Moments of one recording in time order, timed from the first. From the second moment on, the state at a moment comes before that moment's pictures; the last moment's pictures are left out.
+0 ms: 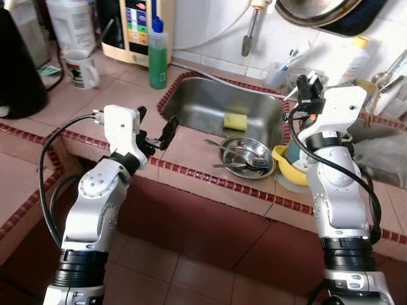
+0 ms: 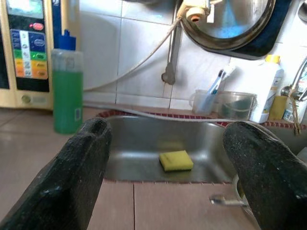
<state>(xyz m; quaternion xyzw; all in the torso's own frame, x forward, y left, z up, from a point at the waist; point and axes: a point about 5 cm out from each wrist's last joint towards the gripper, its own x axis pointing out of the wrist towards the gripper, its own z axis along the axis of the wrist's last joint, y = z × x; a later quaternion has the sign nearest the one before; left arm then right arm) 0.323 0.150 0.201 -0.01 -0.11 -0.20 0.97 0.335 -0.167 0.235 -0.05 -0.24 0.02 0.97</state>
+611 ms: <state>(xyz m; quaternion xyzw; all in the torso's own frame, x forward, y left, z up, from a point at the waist) 0.327 0.147 0.208 0.00 -0.12 -0.21 0.97 0.335 -0.176 0.233 -0.05 -0.24 0.00 0.97</state>
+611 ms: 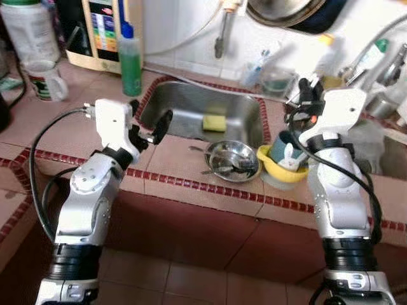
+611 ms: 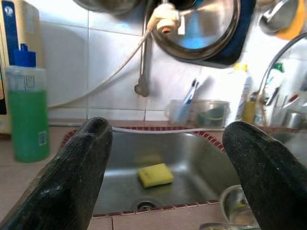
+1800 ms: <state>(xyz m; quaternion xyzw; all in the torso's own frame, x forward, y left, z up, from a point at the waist) 0.324 0.152 0.210 0.01 -0.14 -0.22 0.96 0.336 -0.164 0.233 -0.06 -0.25 0.03 0.97</state>
